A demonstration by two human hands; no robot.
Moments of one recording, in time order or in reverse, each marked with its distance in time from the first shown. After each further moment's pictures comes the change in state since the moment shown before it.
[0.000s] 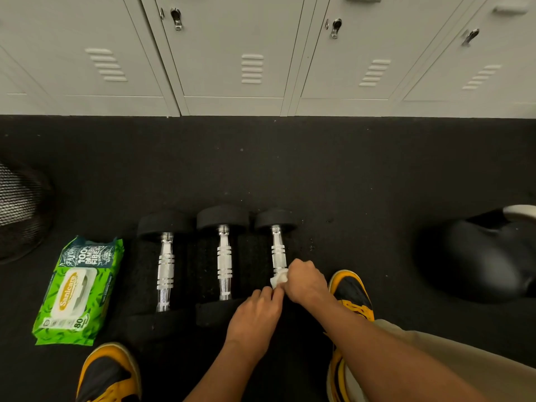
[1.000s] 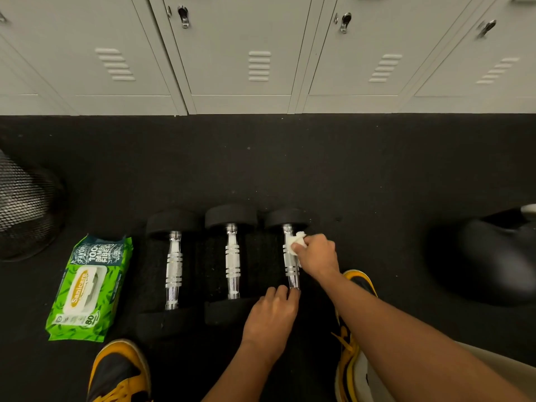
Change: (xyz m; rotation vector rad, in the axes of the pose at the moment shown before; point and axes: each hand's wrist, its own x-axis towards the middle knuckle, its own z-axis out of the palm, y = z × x) left_hand 0.006 0.010 0.006 -0.017 0.071 0.032; right_hand 0.030 0.002 -0.025 0.473 0.190 0.071
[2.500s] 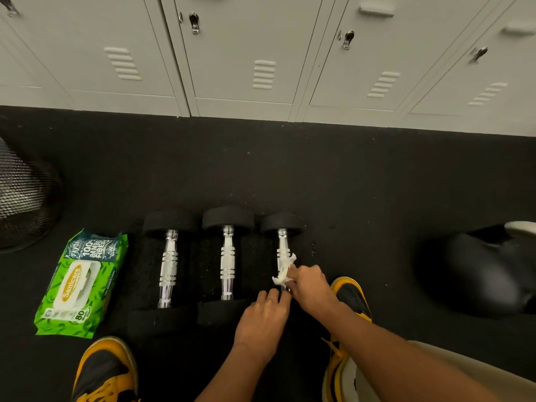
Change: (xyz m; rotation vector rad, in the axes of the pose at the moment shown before) left_hand 0.001 0.003 -0.005 0.024 -0.071 -0.066; right_hand -0.020 0.029 0.015 -0.566 -0.223 -0.312
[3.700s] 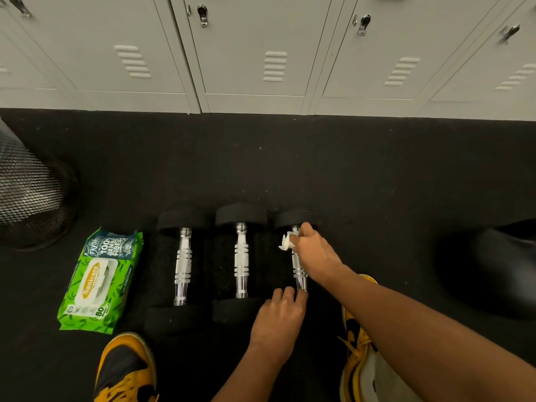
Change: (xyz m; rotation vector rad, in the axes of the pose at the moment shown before) left_hand -0.002 -0.003 0.005 -0.046 0.047 0.034; right_hand 0.044 -0.010 -0.023 -0.115 0.198 -0.231
